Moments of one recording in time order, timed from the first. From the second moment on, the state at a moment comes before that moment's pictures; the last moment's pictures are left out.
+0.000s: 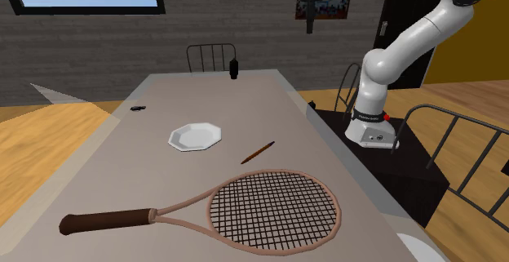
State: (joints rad) arm -0.02 -0.78 0.03 -2.30 0.08 1.46 -0.03
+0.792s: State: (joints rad) arm 0.11 -0.66 0.12 -2.47 0.12 1.81 -0.18
